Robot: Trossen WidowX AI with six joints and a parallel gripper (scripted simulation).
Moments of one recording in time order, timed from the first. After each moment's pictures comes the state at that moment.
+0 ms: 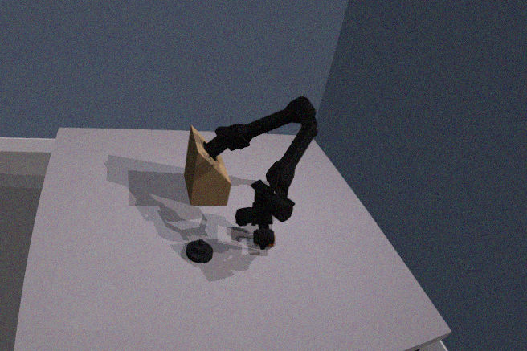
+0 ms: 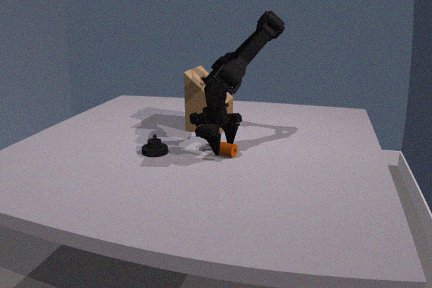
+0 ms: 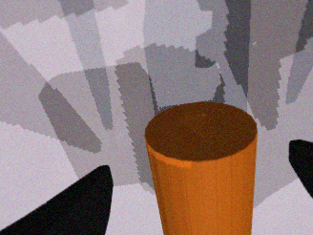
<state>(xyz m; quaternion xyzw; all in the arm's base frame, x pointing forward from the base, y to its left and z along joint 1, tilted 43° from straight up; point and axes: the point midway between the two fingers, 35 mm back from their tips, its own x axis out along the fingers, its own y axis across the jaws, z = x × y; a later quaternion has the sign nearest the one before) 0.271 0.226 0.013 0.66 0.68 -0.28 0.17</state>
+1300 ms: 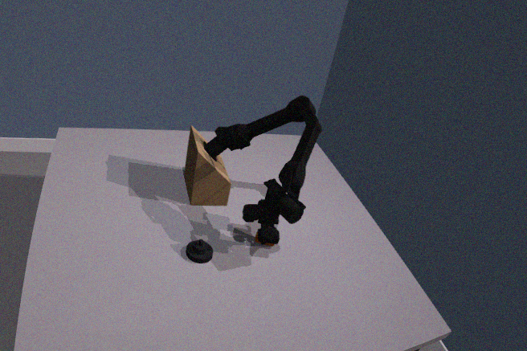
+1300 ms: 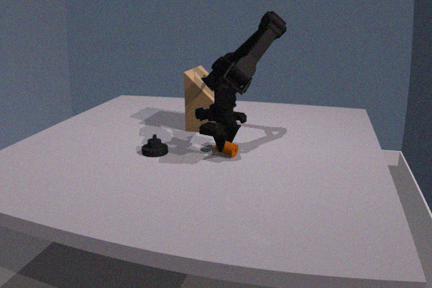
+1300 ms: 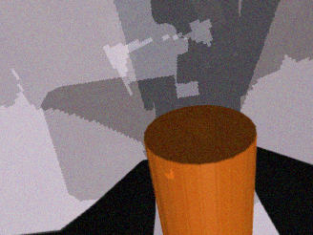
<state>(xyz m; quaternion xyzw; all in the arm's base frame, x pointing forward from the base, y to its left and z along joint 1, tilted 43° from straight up) 0.271 0.227 0.021 0.63 0.66 -0.34 0.22</state>
